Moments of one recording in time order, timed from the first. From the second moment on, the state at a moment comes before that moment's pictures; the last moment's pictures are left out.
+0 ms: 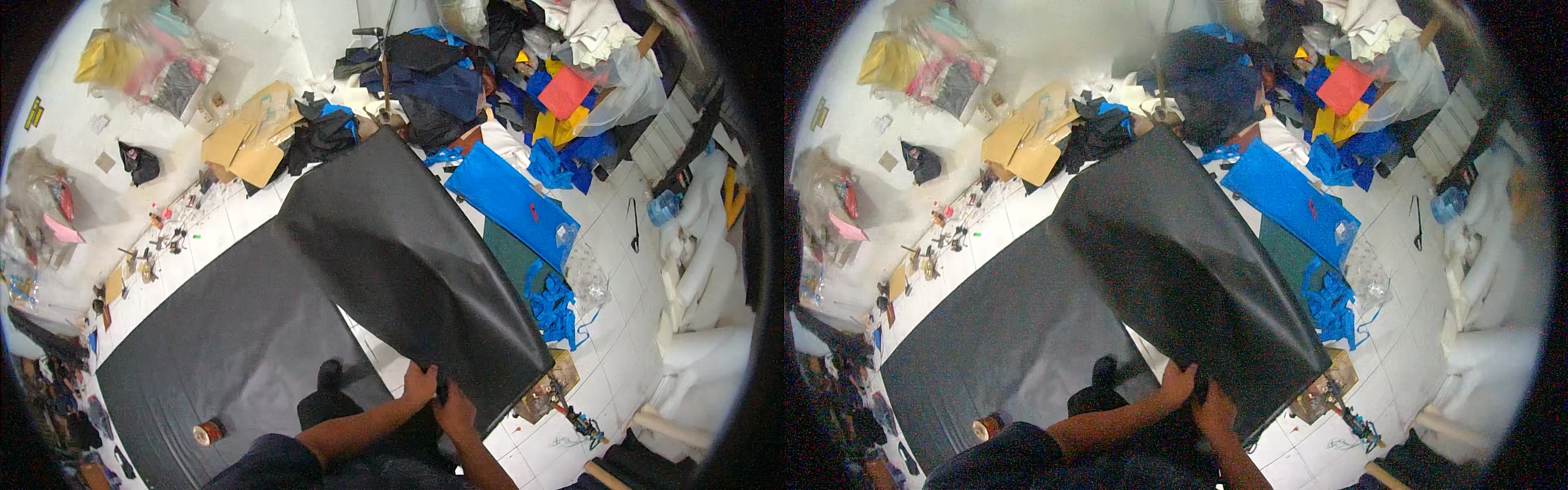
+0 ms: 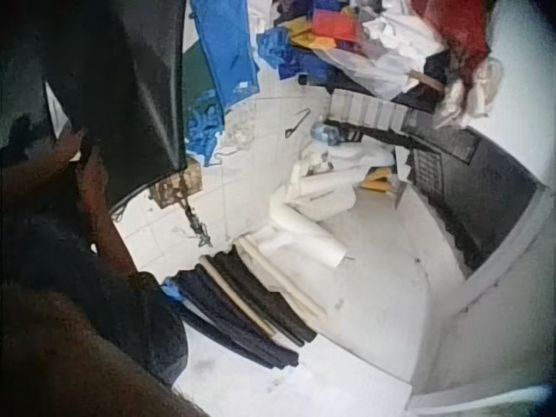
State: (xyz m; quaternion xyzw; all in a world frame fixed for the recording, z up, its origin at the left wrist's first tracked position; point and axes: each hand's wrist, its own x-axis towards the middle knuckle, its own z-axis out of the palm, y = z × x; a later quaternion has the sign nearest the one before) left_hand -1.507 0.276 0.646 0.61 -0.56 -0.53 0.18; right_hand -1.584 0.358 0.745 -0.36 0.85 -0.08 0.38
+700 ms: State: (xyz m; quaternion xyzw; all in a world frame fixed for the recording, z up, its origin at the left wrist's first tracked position) left_hand -1.190 -0.062 0.666 0.50 -0.36 -0.71 0.34; right_hand -1.285 0.474 0.753 -0.19 0.97 -0.03 0.15
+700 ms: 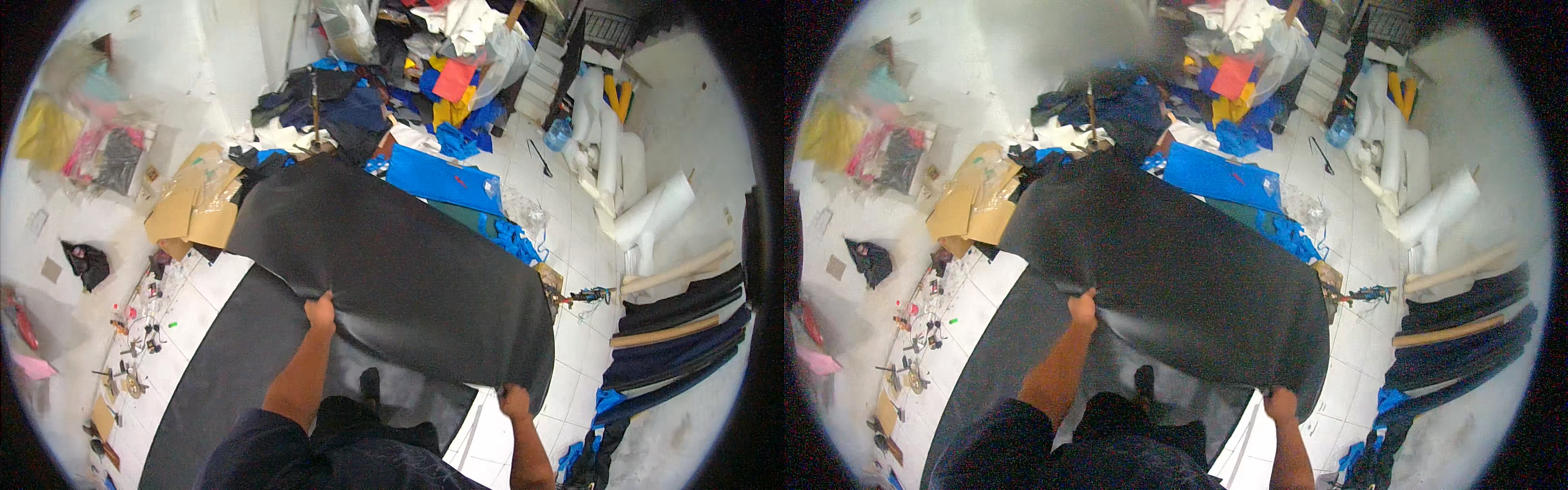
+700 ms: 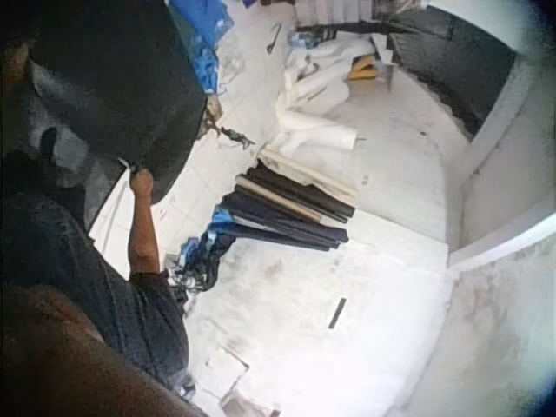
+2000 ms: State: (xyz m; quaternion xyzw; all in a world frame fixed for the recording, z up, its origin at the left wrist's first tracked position) left_hand -0.281 -0.020 0.665 0.59 -0.52 -0.60 0.16; right_hand -0.391 0.517 0.740 -0.06 0.94 0.09 0.33
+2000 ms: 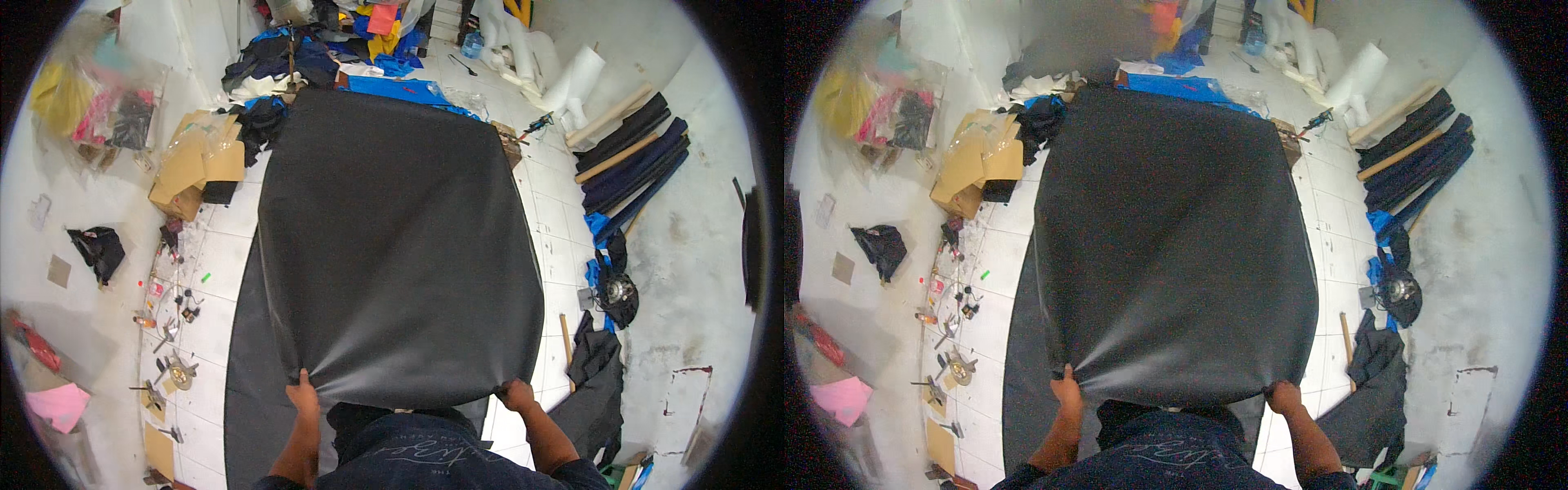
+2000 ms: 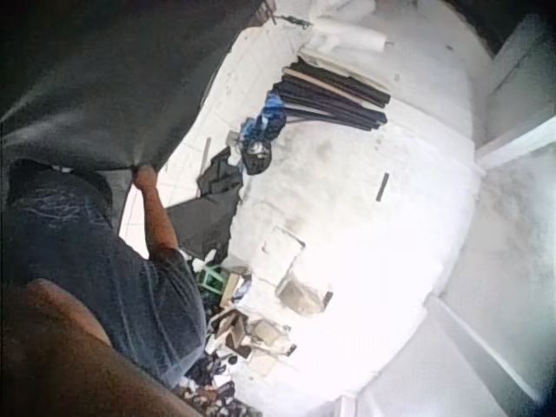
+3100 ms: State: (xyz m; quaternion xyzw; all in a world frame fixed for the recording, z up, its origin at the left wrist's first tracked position) left_hand 0.047 0.027 0.547 0.51 -0.52 -0.68 0.00; right_hand -0.060 0.618 0.542 -0.01 0.98 -0.03 0.20
